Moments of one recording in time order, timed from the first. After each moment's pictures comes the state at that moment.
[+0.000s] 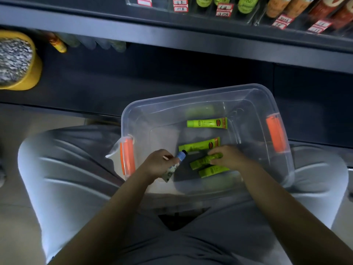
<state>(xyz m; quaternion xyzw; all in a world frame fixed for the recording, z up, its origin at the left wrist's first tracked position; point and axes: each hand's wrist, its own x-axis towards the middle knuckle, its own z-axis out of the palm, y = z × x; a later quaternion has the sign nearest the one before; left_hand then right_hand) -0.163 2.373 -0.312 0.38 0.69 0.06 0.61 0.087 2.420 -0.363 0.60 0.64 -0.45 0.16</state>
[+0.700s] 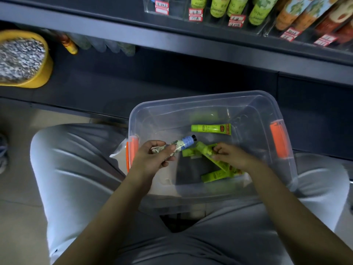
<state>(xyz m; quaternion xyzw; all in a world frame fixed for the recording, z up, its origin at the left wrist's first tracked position) -0.171 2.365 -0.257 0.16 0.69 0.37 0.60 0.083 2.432 -0.348 0.61 0.55 -0.57 0.05</state>
